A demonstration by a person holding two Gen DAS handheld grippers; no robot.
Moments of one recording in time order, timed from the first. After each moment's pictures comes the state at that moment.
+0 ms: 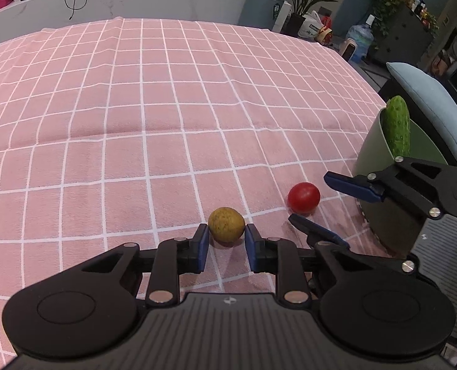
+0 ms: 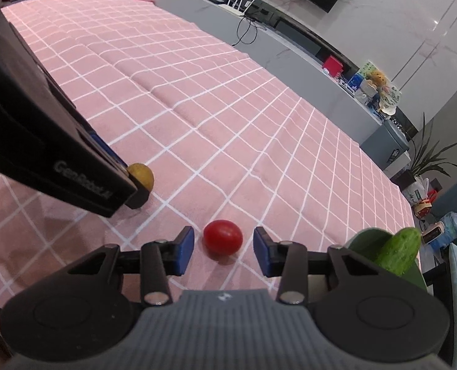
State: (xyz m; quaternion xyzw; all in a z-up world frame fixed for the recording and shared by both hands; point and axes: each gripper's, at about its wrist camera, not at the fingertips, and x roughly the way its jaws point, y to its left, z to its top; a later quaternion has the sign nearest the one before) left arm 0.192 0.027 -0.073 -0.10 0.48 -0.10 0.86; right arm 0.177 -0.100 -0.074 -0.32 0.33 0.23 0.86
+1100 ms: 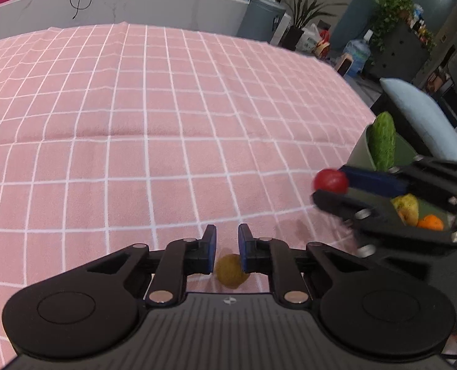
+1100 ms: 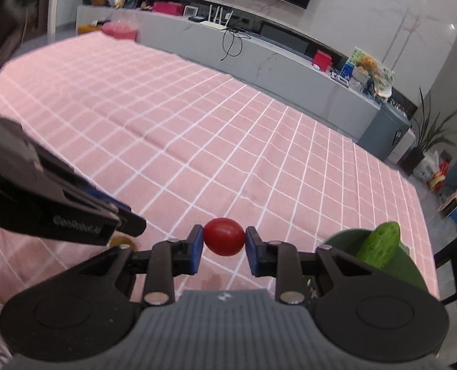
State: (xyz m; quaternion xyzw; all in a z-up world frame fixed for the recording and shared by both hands) left arm 0.176 0.035 -0.059 -0.12 0.47 -0.11 0.87; right arm 0.178 -0.120 -0.022 -0.22 0.34 0.23 0.88
